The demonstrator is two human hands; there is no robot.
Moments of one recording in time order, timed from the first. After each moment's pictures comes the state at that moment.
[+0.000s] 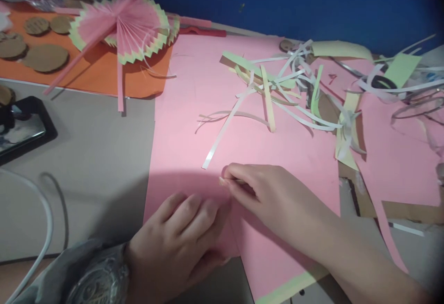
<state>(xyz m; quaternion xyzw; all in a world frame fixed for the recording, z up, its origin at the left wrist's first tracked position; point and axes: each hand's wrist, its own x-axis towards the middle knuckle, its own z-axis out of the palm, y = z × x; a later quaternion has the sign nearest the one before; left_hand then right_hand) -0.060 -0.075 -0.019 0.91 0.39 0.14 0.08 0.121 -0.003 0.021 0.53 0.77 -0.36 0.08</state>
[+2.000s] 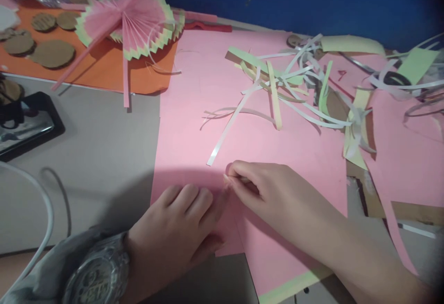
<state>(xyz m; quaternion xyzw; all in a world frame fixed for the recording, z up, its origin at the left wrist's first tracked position) -0.064 -0.064 -0.008 0.92 0.39 0.01 0.09 0.121 -0.009 0.016 0.54 0.77 -0.33 0.09</state>
